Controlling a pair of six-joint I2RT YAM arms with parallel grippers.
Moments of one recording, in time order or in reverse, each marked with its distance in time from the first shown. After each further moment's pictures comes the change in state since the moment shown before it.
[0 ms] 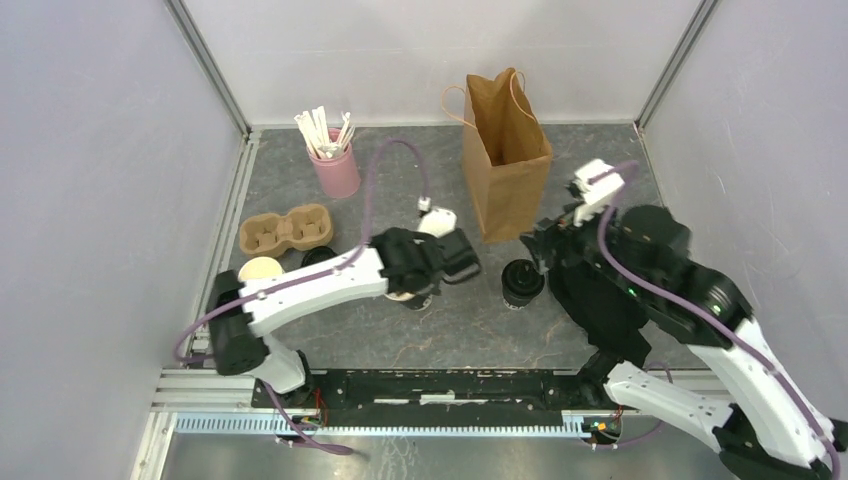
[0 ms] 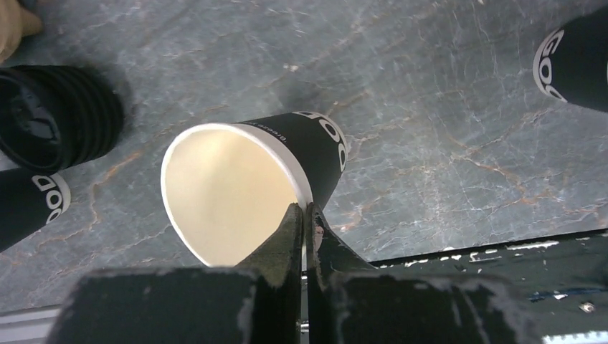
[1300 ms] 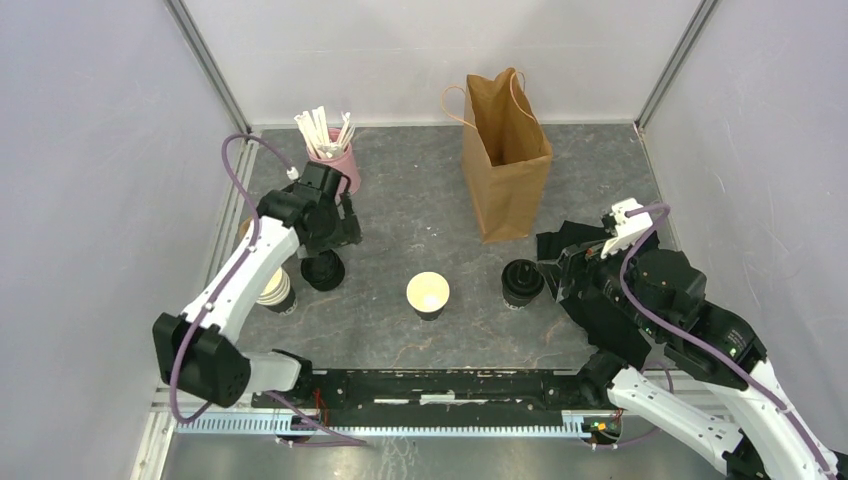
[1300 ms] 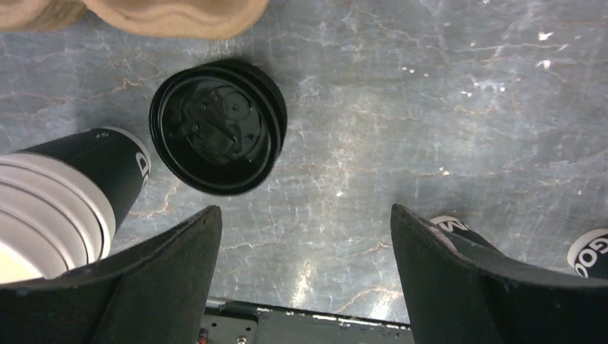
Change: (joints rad) left arm 0.723 -0.199 -0.194 0.095 0.270 0.163; right arm 0.000 -0.288 -0.224 -0.064 0.106 0.223
